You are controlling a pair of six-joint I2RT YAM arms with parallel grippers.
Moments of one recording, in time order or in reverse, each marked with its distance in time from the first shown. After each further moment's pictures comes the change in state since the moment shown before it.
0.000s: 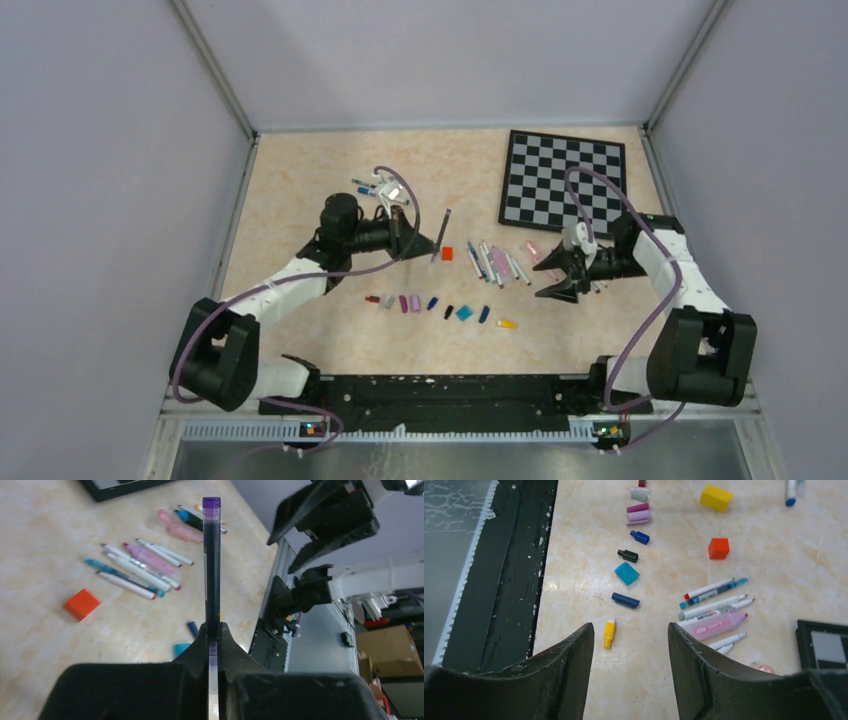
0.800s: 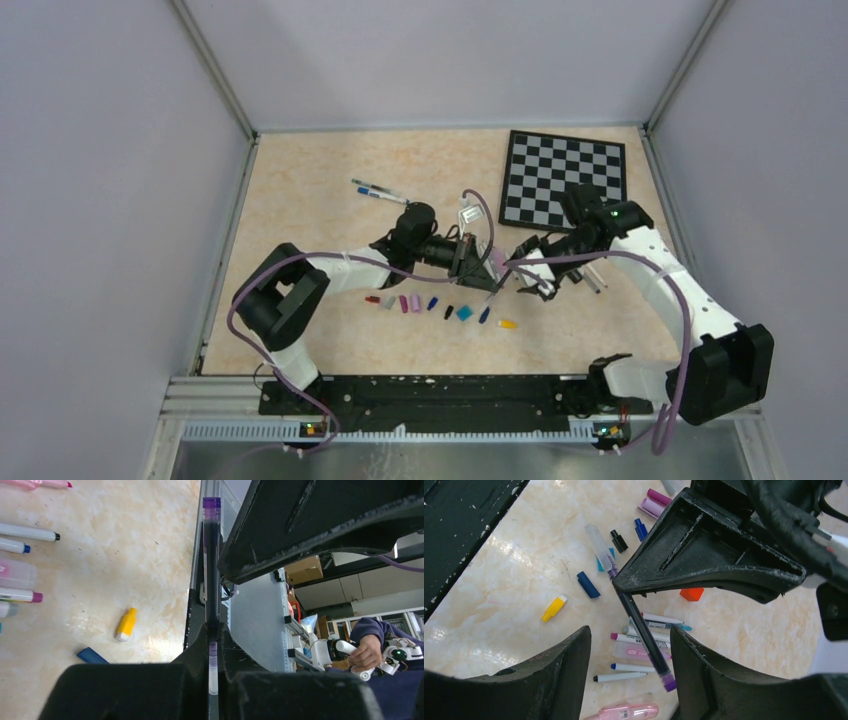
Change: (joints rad) left arm -0.364 0.399 0.185 0.256 0.139 -0.224; right arm 0.444 -0.054 0.219 0.162 0.344 -0.082
